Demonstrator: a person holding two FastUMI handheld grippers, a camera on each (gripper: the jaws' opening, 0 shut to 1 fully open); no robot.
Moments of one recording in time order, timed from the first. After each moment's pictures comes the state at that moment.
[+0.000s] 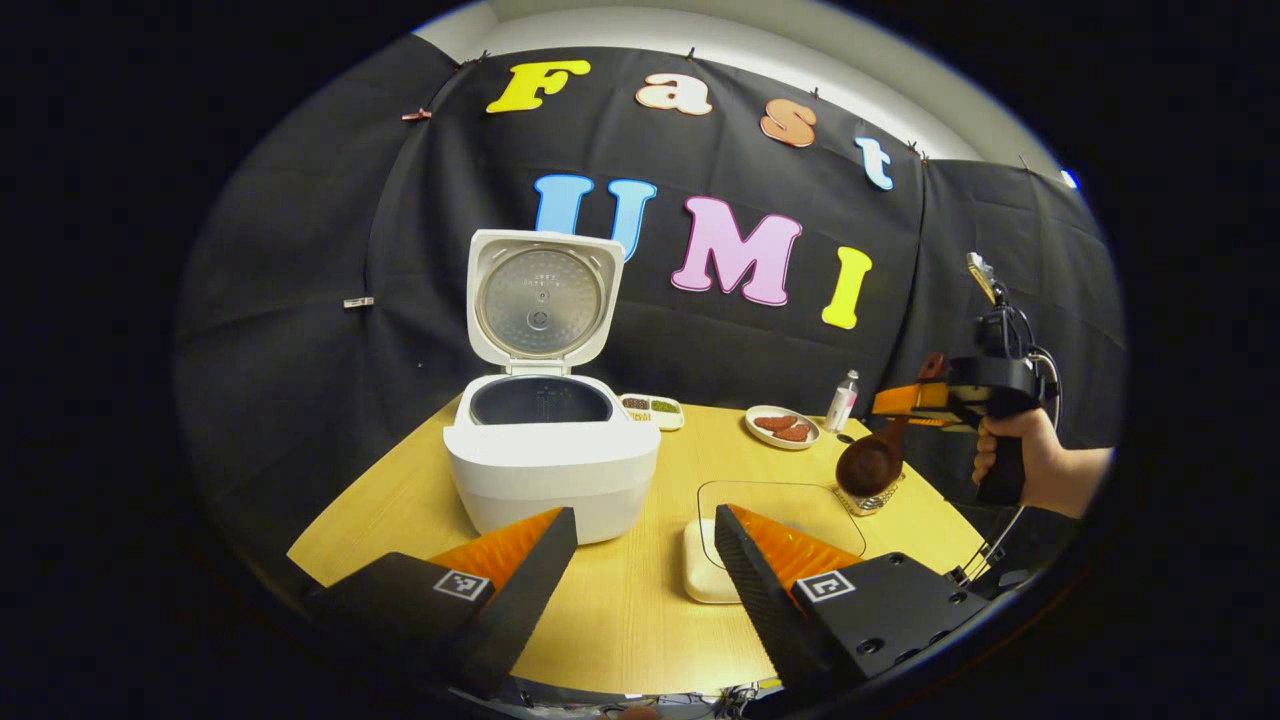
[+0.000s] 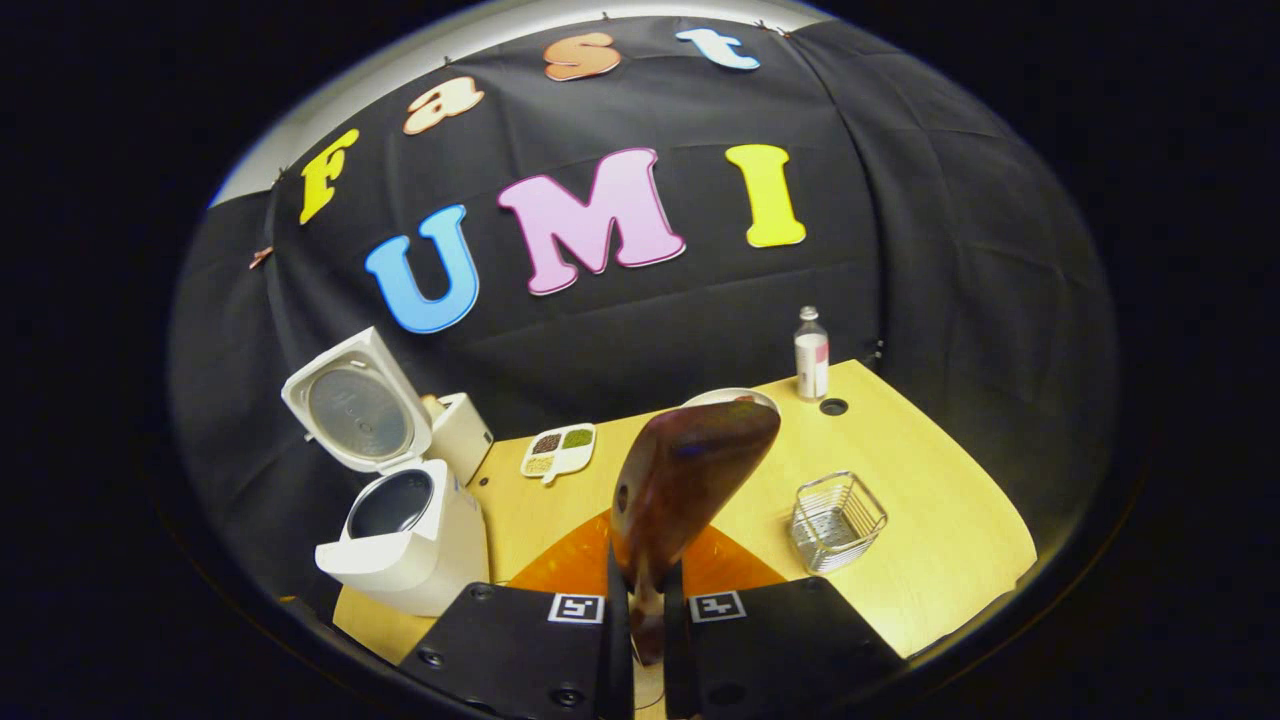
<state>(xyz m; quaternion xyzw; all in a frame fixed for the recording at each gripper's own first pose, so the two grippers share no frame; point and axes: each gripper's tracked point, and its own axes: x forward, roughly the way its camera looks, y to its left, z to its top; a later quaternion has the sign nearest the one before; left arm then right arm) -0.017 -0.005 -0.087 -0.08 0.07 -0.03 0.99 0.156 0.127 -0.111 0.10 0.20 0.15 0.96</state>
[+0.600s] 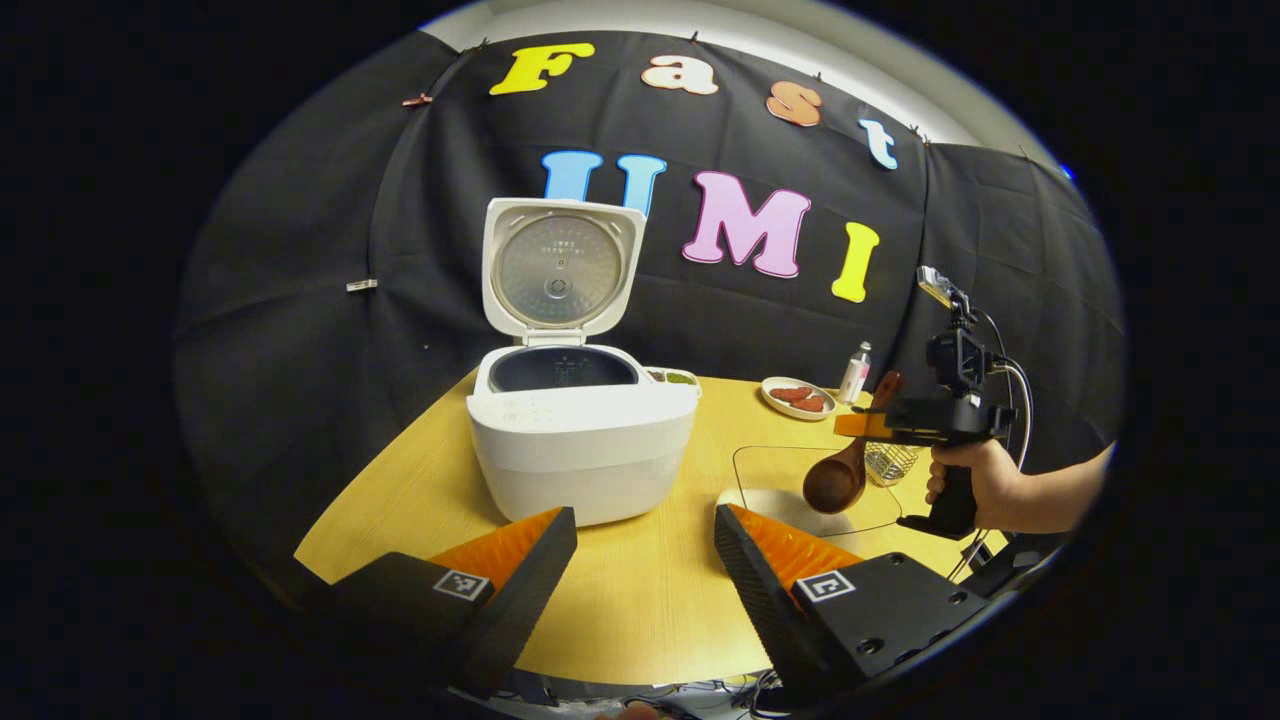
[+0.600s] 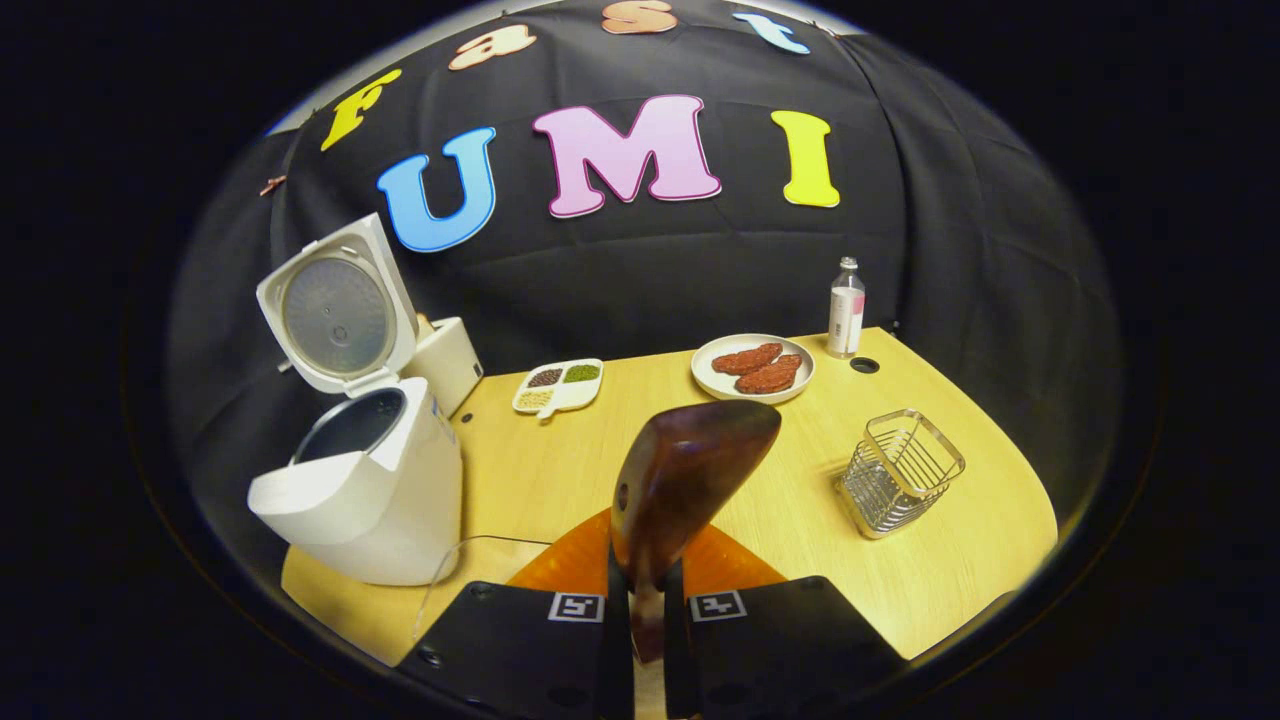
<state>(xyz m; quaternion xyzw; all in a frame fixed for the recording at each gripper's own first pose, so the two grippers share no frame) -0.012 0.029 -0.131 -0.07 0.10 -0.03 0.99 0.161 0.175 -0.211 0.04 0.23 0.14 0.96</state>
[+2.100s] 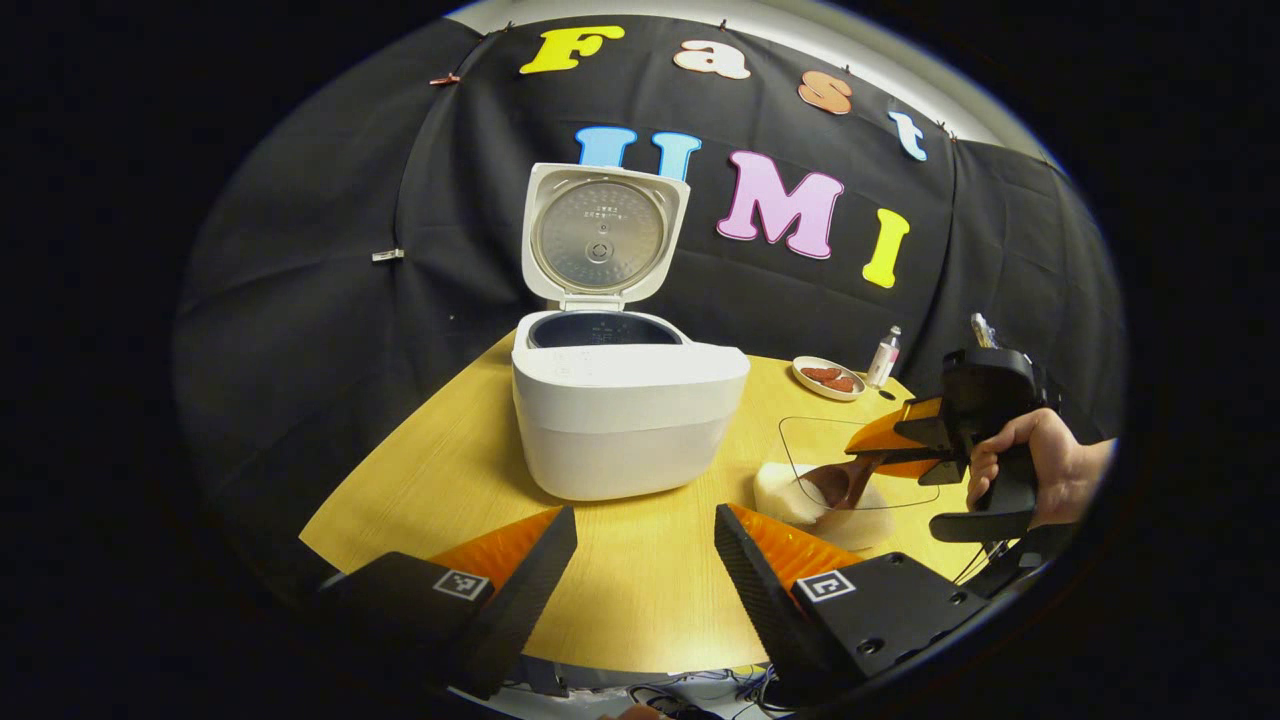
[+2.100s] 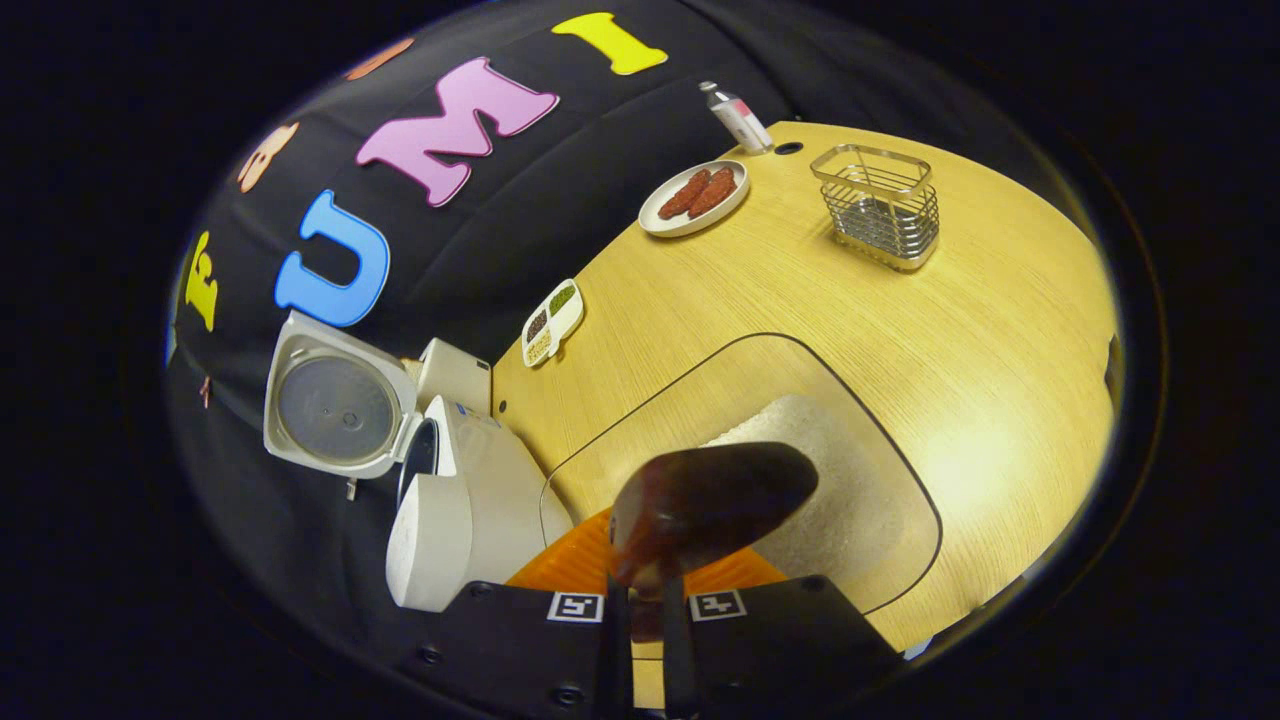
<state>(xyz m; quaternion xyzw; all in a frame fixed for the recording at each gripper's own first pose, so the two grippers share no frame) -0.016 0.055 -0.164 -0.08 0.13 0.00 0.99 0.083 0.215 -0.248 0.35 0.41 0.07 0.84</state>
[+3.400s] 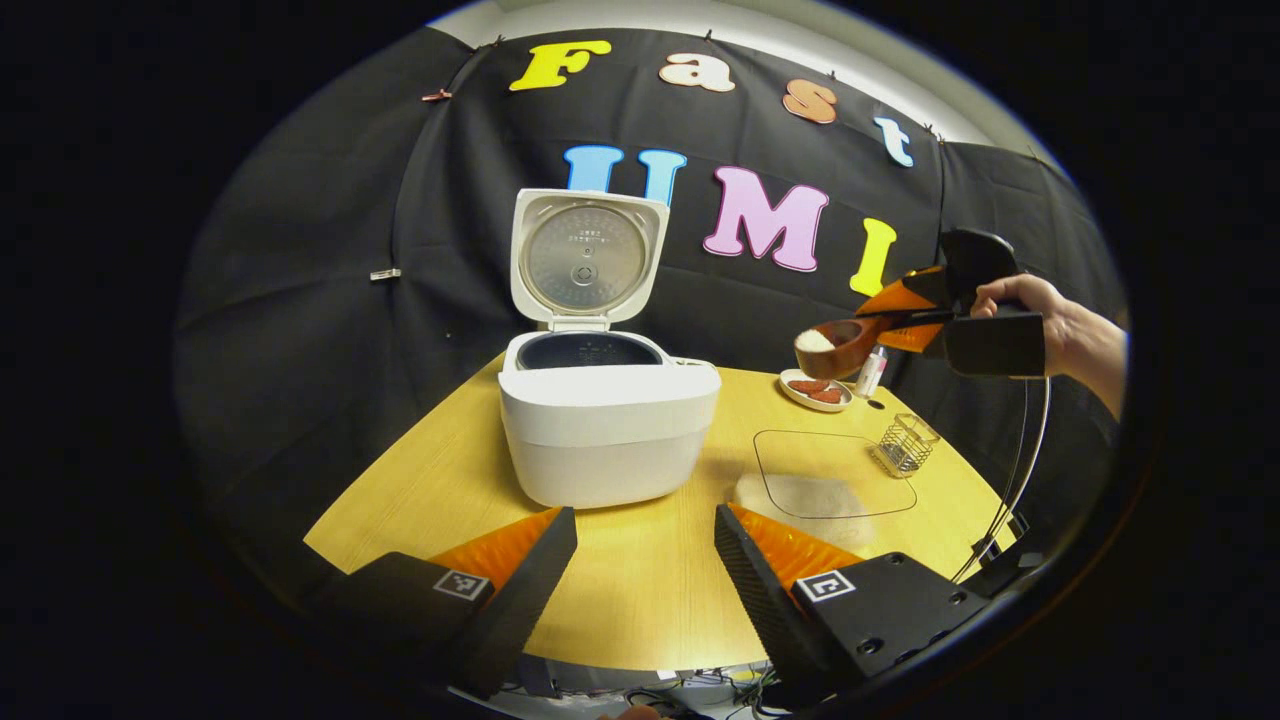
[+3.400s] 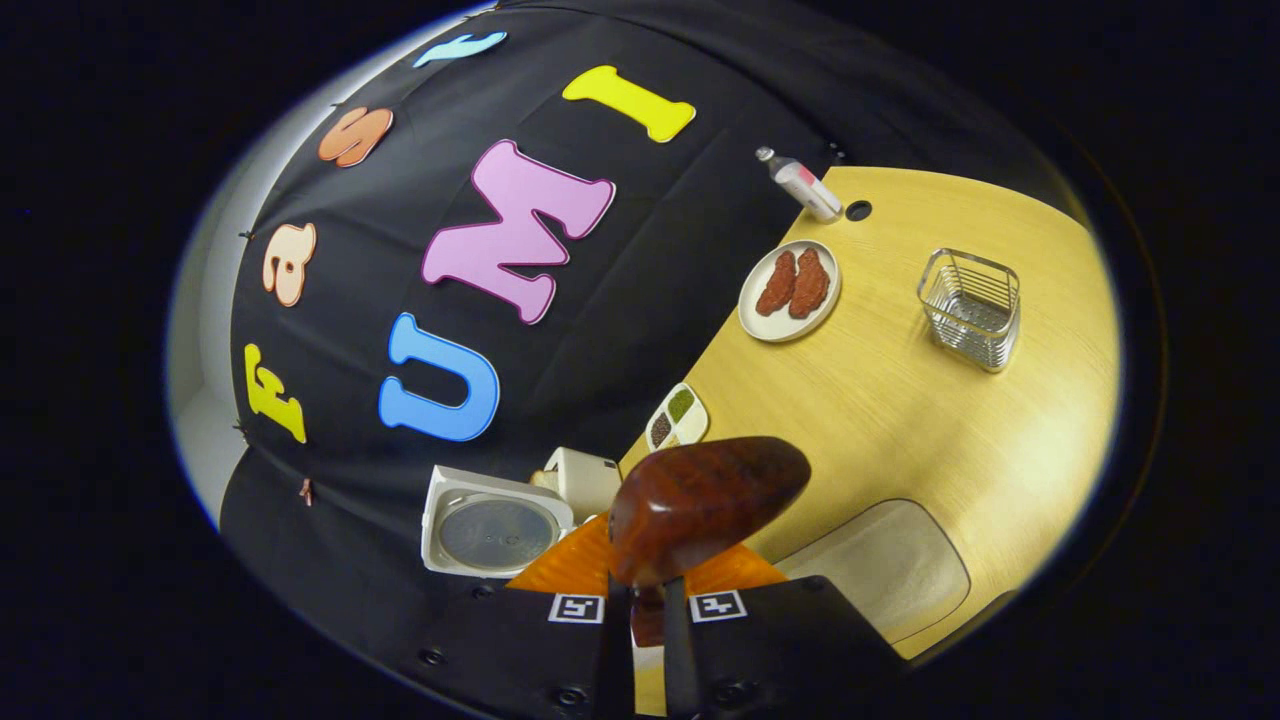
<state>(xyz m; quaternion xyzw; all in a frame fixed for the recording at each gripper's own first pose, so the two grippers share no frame) -0.033 0.041 -0.146 -0.08 0.11 0.00 0.99 0.177 0.224 -0.070 0.47 0.31 0.13 0.82</state>
